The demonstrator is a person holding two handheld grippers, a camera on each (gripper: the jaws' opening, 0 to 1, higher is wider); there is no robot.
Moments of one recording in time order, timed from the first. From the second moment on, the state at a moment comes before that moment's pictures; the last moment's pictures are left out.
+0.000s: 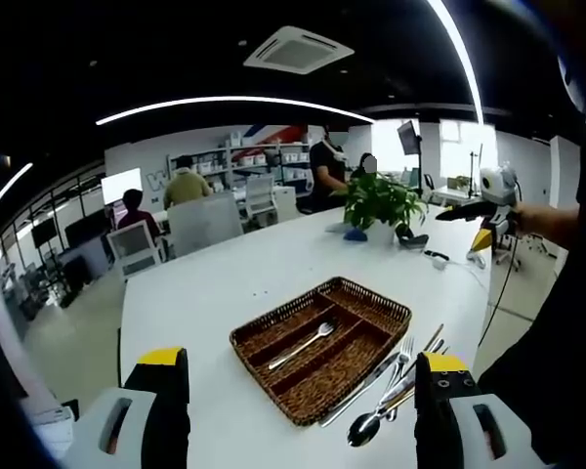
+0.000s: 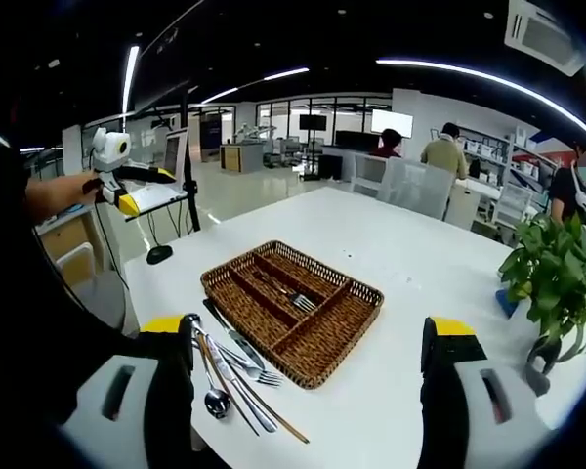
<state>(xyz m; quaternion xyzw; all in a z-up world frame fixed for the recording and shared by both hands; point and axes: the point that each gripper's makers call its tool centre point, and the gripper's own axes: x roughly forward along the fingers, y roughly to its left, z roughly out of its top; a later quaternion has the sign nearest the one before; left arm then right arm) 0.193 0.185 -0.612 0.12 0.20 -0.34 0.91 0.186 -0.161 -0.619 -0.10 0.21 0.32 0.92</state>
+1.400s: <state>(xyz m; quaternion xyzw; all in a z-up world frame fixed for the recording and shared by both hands) 0.183 0.210 -0.622 0.14 0.20 -0.32 0.91 0.193 -0.017 -0.667 -0.15 0.17 0.50 0.84</state>
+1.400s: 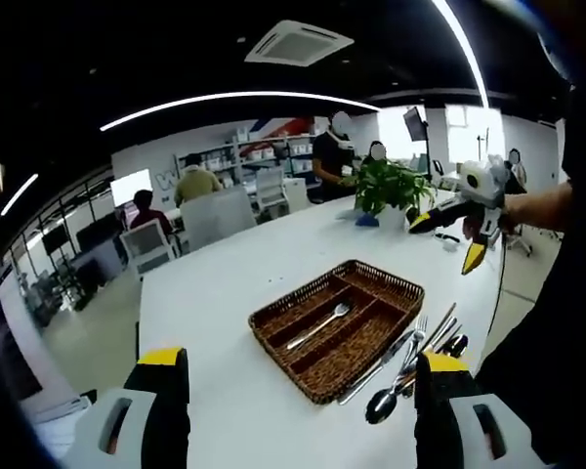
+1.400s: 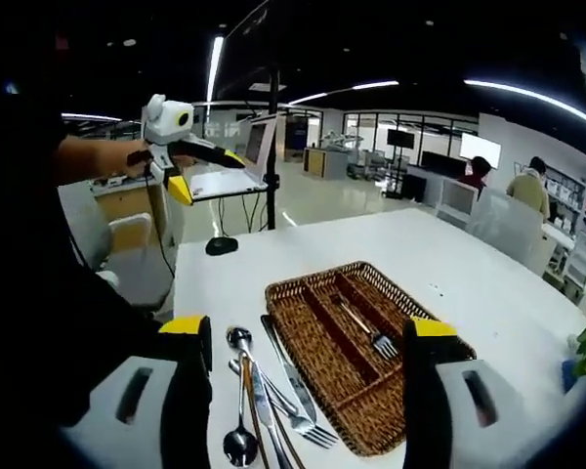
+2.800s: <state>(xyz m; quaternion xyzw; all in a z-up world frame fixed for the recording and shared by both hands) 0.187 0.247 -0.642 0.09 0.21 -0.30 0.93 0.154 0.051 -0.843 -0.24 0.27 0.58 0.73</state>
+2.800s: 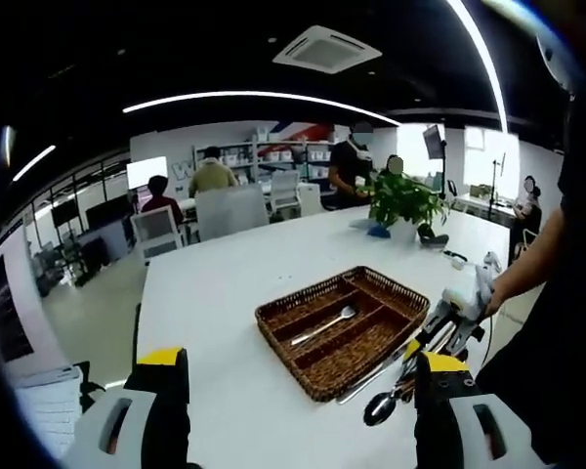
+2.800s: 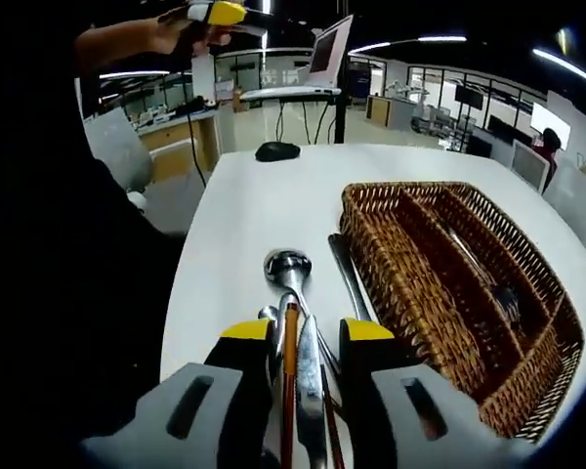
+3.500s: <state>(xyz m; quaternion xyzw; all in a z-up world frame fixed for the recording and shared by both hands) 0.170 0.258 -0.645 0.09 0.23 -0.29 0.92 0.145 0.067 -0.863 -0.22 0.29 0.59 0.72</state>
